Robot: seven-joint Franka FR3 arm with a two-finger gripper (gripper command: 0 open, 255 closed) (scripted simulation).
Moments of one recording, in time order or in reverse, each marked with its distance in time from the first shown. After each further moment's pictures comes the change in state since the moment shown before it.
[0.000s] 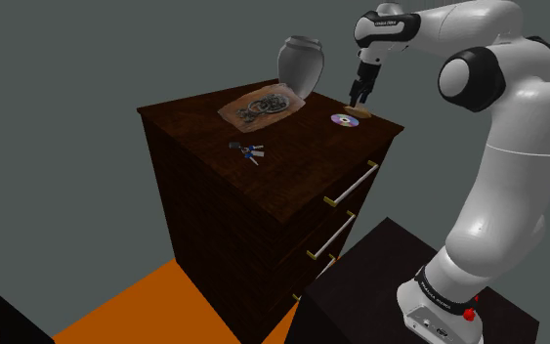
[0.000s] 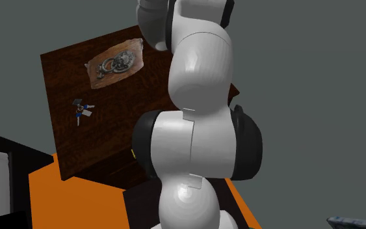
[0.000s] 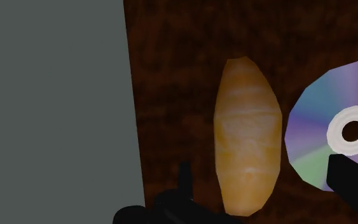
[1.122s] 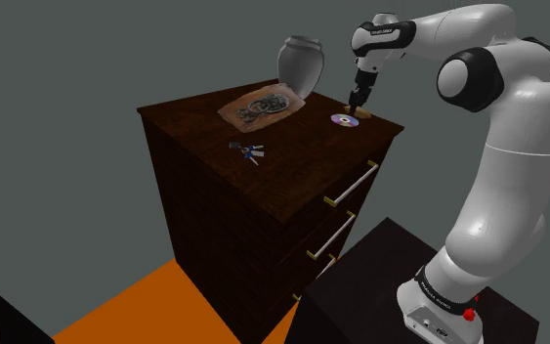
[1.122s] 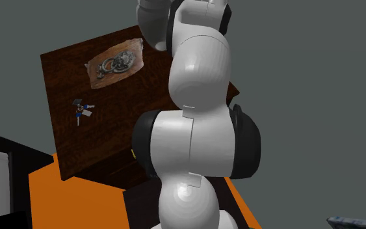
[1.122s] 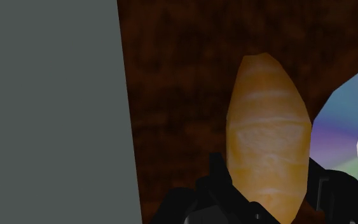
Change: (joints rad) arm 0.003 0.007 0.002 -0.063 0.004 0.070 -0.006
